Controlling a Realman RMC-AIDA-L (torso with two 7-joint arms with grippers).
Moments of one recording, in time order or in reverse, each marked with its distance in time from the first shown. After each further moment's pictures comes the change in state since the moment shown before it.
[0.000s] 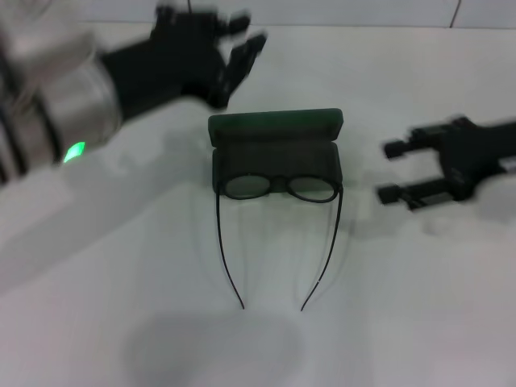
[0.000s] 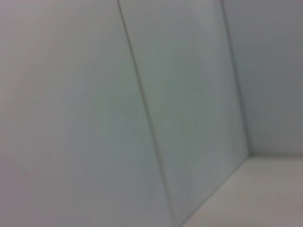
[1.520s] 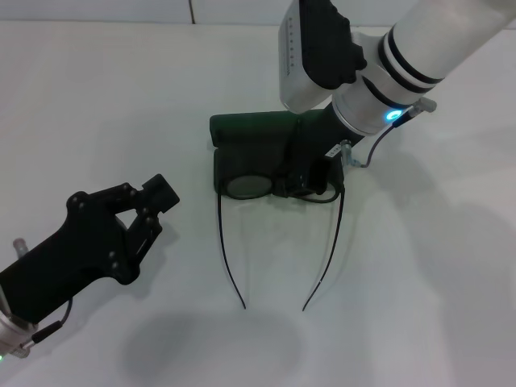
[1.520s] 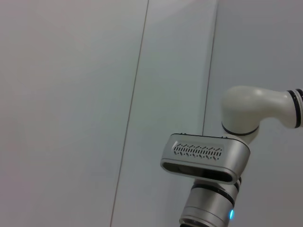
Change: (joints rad) left arm -0.103 0.004 -0.484 -1.241 -0.491 0.955 0.792; right arm 0.630 0.059 -0.696 0.475 -0.029 0.560 0.132
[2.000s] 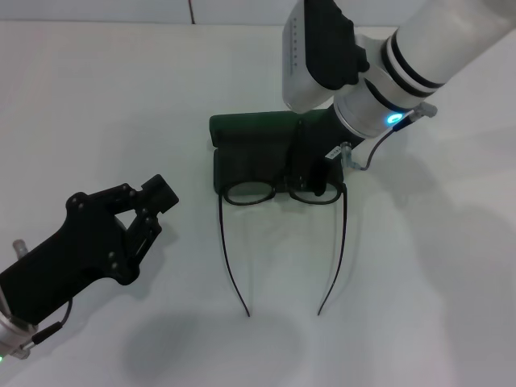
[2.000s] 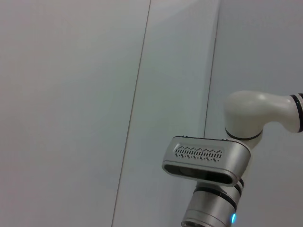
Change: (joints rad) left arm 0.002 -0.001 -0.003 -0.003 0.000 0.000 0.001; right arm -0.012 0.000 -0.005 0.009 0.020 0.015 0.003
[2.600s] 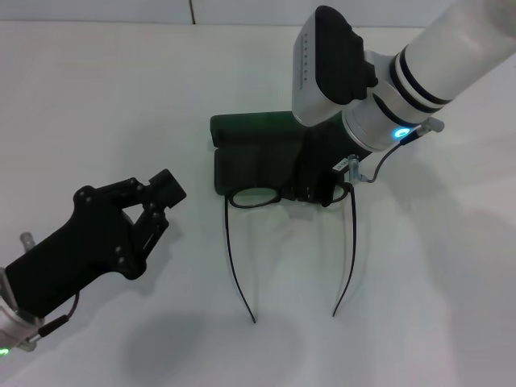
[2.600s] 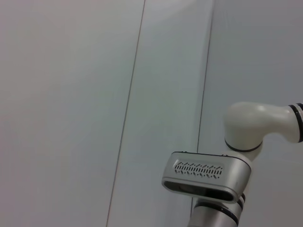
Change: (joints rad) left arm -0.022 -0.001 0.004 -0.005 0.000 0.002 0.001; right arm -0.049 0.000 -0.033 -0.012 0.013 0.019 0.013
